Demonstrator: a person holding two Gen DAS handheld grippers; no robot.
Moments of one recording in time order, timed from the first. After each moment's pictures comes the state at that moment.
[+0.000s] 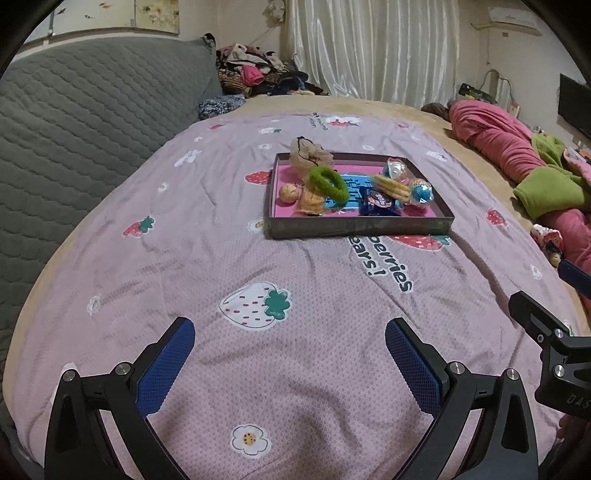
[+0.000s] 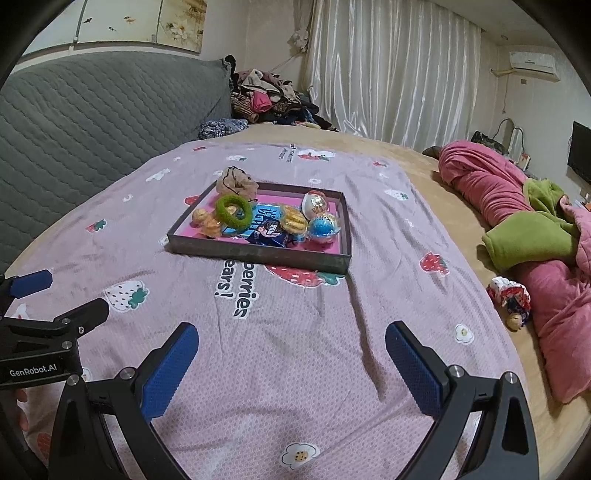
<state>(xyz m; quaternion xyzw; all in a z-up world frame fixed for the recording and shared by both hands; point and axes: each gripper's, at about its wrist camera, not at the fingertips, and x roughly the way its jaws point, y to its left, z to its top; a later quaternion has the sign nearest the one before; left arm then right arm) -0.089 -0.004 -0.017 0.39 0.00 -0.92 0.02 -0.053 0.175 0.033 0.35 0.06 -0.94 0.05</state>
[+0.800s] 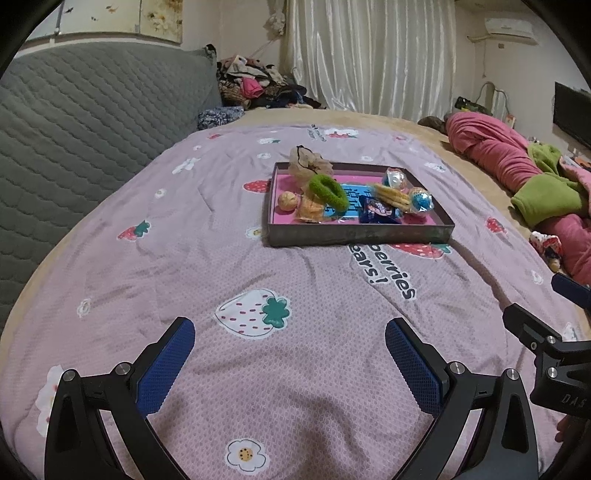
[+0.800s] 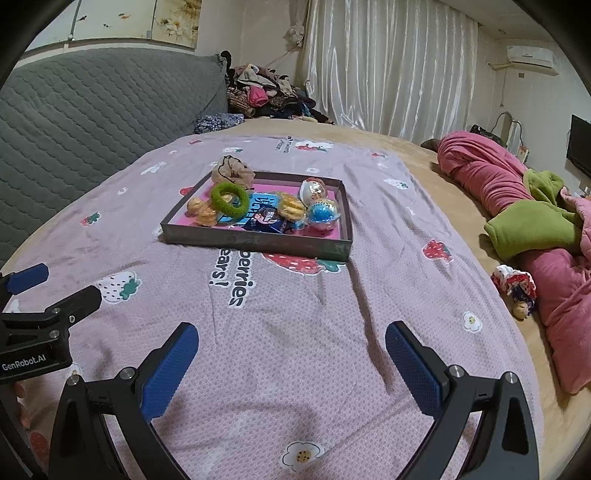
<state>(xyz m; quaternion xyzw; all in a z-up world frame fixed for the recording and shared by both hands) -0.091 -0.007 -0.030 0.36 0.00 -0.93 0.01 -0.058 0.178 0.012 0.35 0.05 -0.93 0.04</state>
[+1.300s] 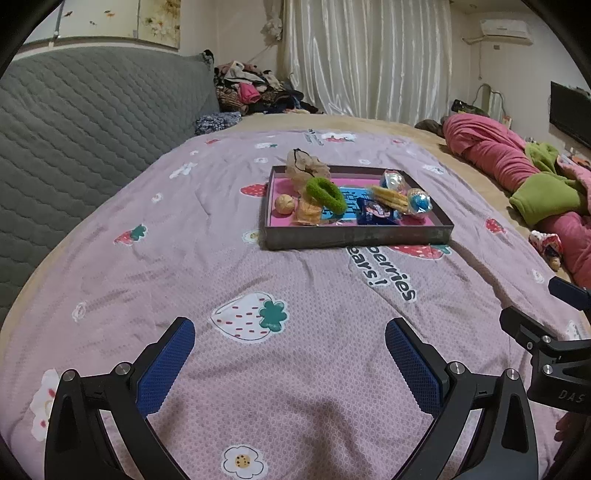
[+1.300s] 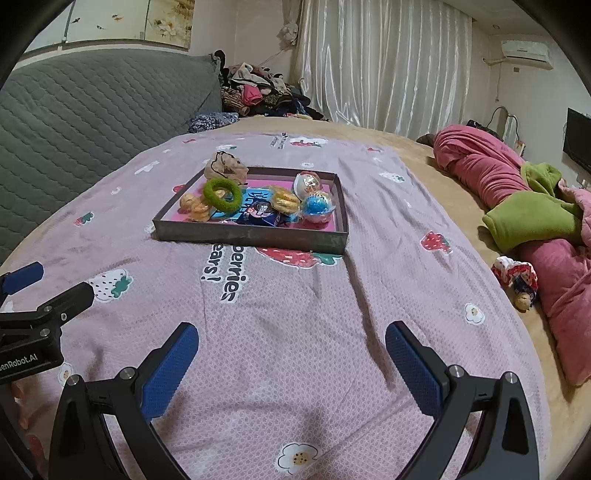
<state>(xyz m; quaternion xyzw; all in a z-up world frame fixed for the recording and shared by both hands) -0.090 -0.007 -0.035 0.35 0.00 -0.94 0.01 -0.059 0.182 0.001 0.36 0.05 -0.93 0.04</state>
